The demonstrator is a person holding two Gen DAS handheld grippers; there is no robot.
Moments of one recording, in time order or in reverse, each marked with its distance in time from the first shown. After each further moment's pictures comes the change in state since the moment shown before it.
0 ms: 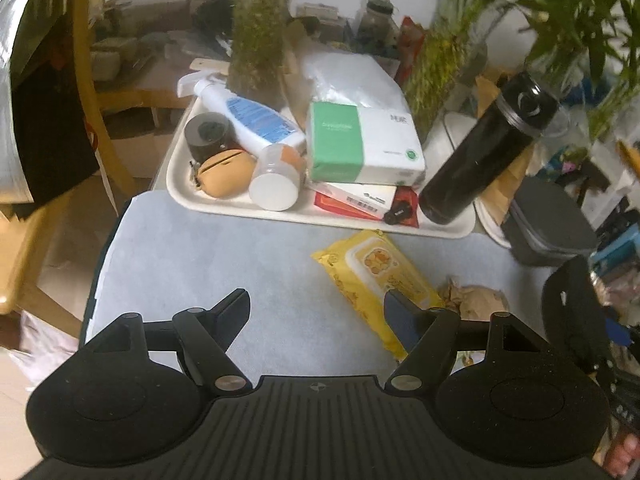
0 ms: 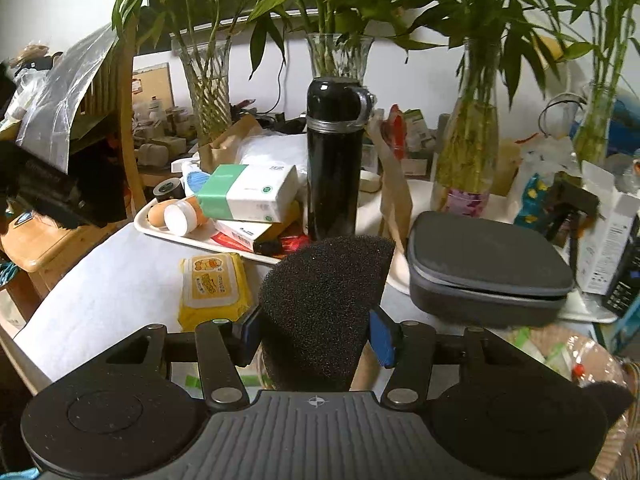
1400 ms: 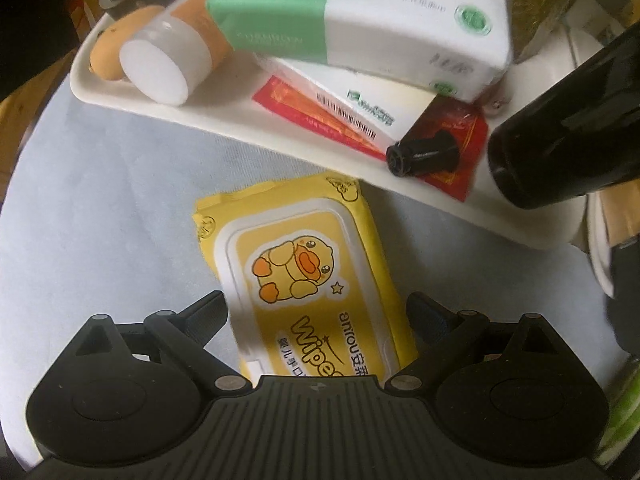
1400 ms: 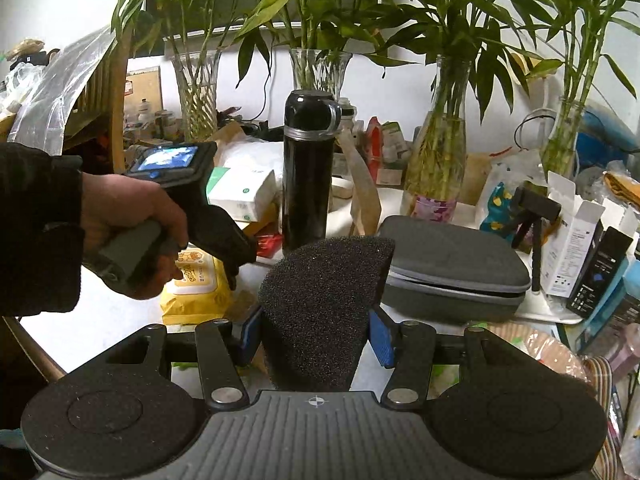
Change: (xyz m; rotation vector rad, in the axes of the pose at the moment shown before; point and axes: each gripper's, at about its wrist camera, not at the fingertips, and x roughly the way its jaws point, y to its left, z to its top) left arm 0.190 -0.084 0.020 -0.273 0.369 0.254; right arm -0.028 -0.014 -0.011 -0.018 -0.021 -0.043
